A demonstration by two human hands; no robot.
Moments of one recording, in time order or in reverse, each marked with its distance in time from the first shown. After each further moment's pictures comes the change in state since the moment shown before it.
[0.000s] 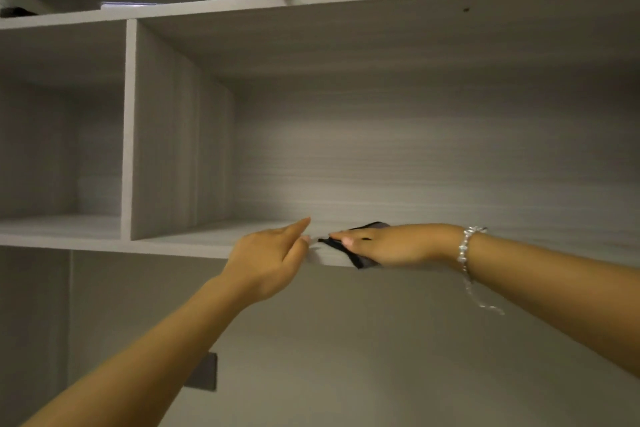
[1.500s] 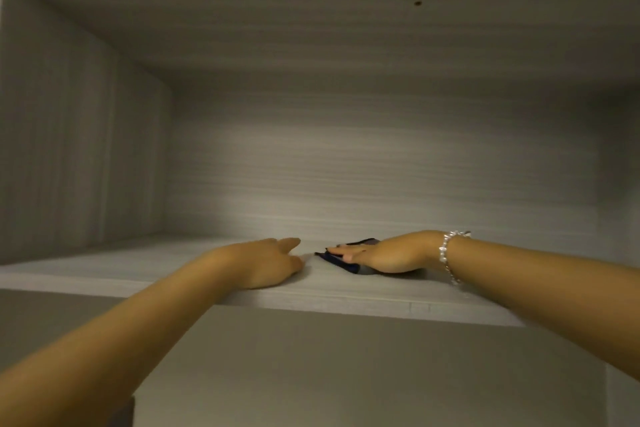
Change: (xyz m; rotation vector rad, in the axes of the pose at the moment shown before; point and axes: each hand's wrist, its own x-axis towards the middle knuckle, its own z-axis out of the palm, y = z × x) left_hand 0.088 0.060 0.018 -0.068 -0.549 -0.179; right_hand 0.032 0.120 -0.030 -0.012 -0.233 0.138
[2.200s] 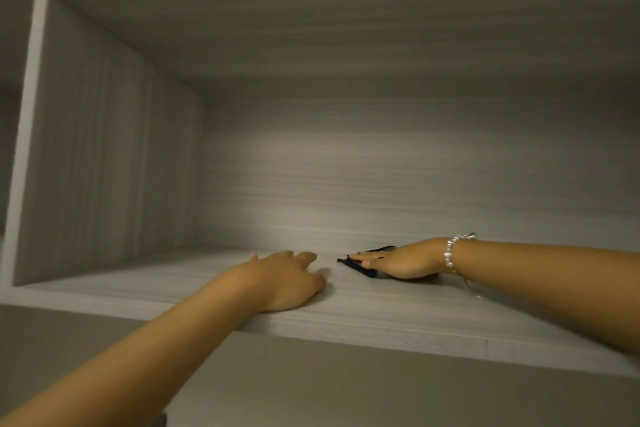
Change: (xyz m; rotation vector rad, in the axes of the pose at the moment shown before) left_hand 0.005 -0.020 -0.003 0.092 0.045 -0.054; right_hand 0.058 -0.010 -0.012 -0.079 0.002 0.001
